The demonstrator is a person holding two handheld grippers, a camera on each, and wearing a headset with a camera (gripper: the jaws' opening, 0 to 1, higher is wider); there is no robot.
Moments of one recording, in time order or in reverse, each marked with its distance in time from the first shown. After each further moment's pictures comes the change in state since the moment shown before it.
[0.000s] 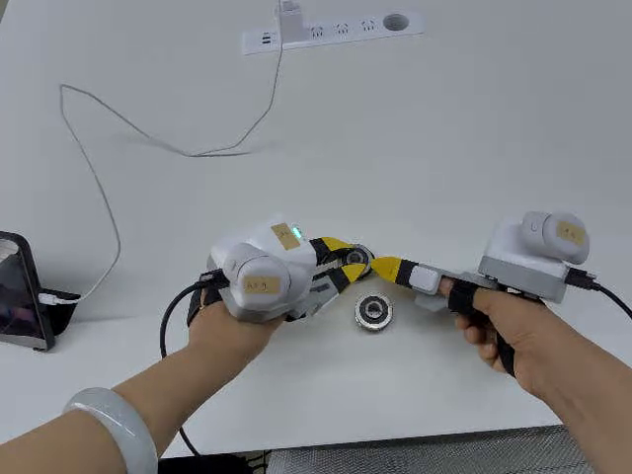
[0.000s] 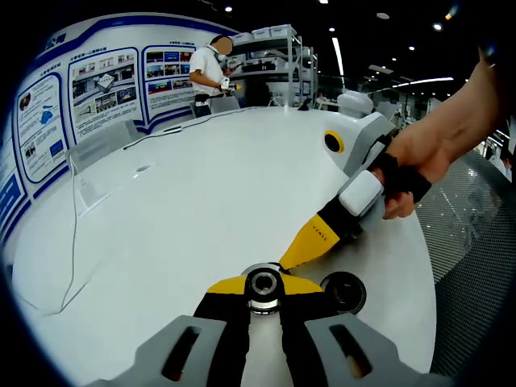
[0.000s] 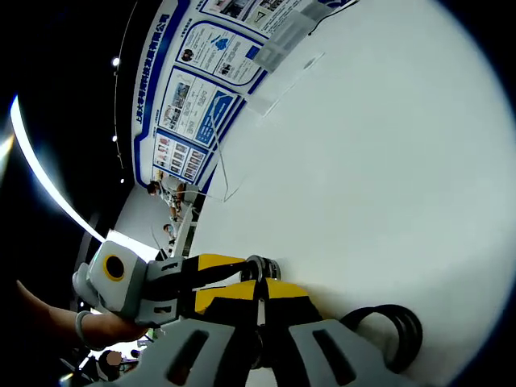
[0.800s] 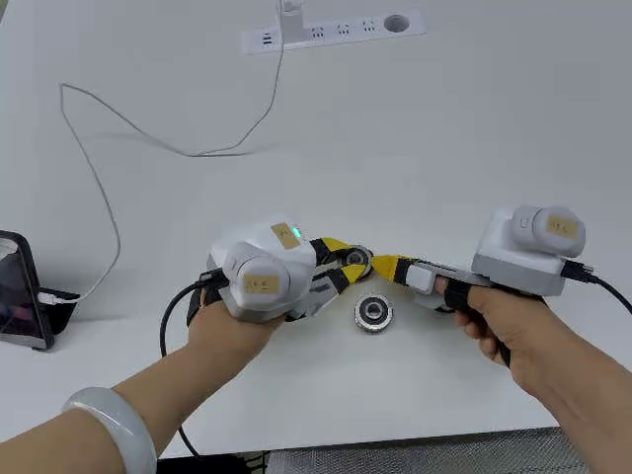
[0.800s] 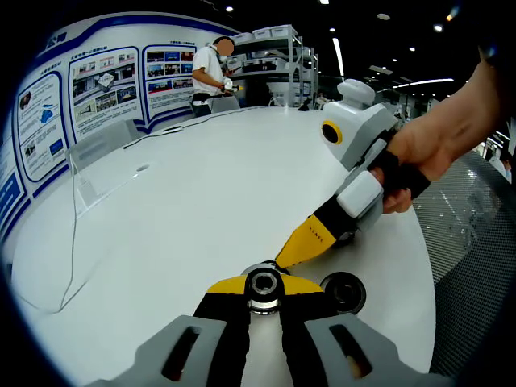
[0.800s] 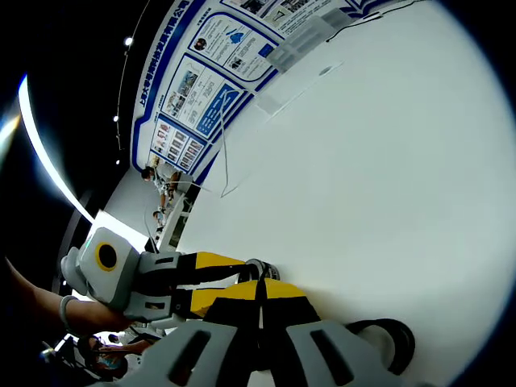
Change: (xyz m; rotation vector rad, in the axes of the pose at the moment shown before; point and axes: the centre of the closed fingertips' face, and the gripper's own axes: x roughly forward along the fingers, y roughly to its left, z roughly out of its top) left arm 0.000 0.000 -0.001 -0.005 0.001 -0.003; right arm 0.002 0.002 0.004 -0.124 0.010 -0.049
